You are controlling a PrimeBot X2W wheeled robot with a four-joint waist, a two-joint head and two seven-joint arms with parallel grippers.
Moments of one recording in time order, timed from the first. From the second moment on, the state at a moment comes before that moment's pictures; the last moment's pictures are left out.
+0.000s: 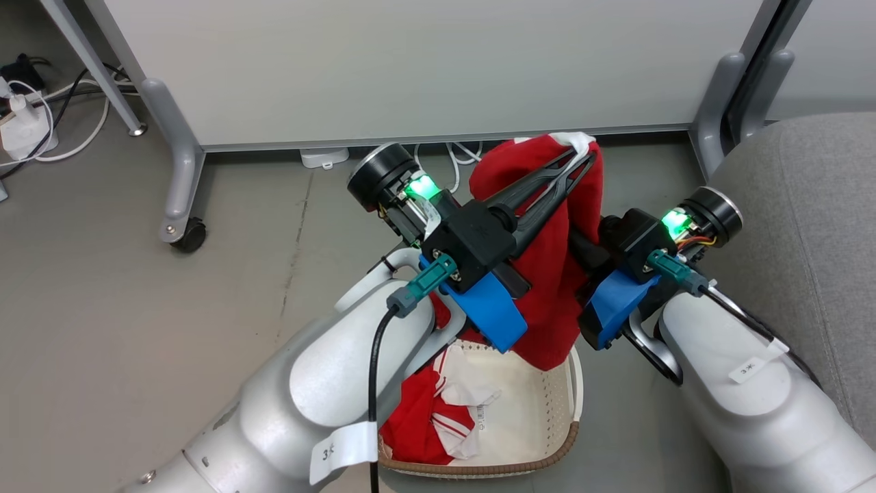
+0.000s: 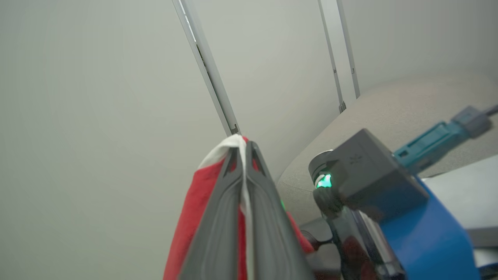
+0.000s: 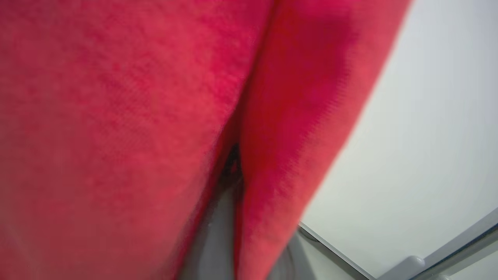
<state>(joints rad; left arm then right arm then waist) -0.81 0.08 -0.87 0.41 -0.33 -0.13 -0.26 -0.71 -0.24 0.58 0.60 0.12 0.13 -0.26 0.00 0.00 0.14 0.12</state>
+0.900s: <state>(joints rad) -0.79 0.12 -0.82 0.41 -0.30 -0.13 -0.26 -0.62 -0.21 0.27 0.45 0.14 0.13 -0.26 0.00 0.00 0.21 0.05</state>
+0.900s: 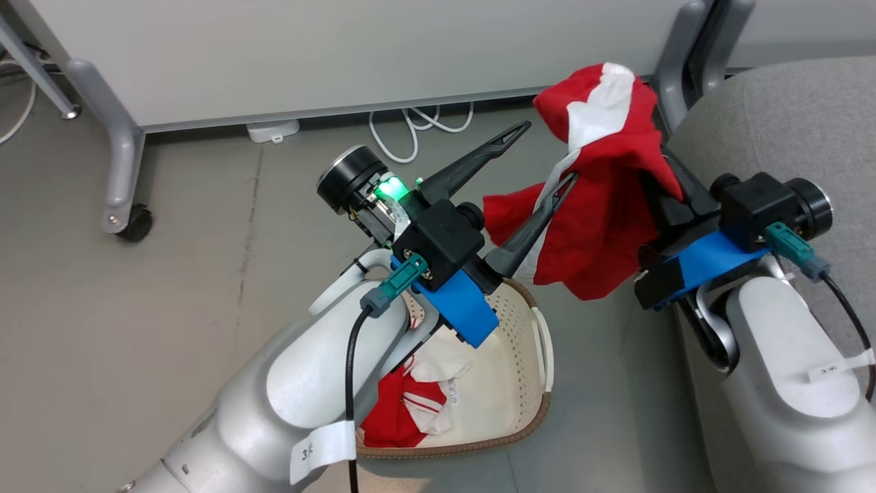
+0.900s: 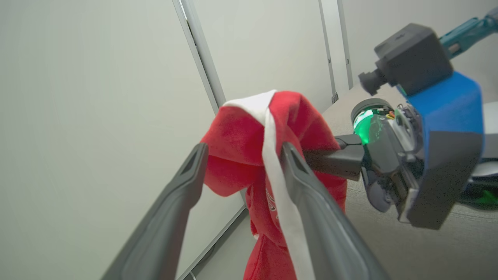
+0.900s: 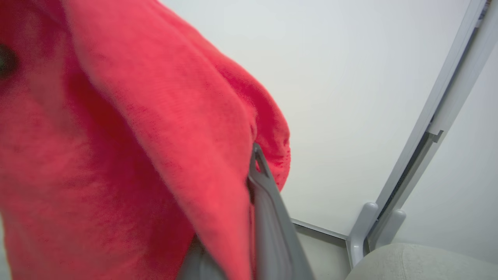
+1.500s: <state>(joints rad) -0.75 0.15 -0.92 0.37 -0.28 -0.13 -0.26 -0.45 -0.14 -0.09 0.25 0.09 0.13 -0.26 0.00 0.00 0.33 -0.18</state>
